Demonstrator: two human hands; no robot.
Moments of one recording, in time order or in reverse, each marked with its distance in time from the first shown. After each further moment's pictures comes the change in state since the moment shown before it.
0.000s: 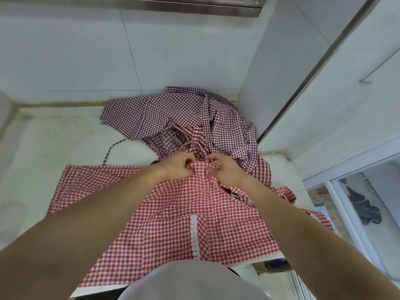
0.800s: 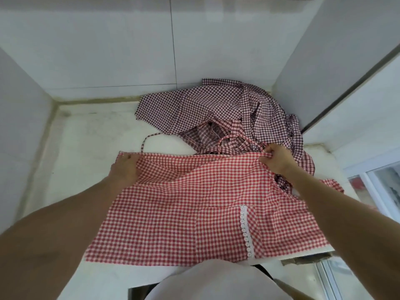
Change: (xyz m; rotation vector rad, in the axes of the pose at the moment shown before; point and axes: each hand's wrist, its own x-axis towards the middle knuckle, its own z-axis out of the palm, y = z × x) left_hand -0.107 -0.223 -0.081 0.378 0.318 -0.499; right_hand 0.027 0.010 -0.001 -0.387 0.377 0.294
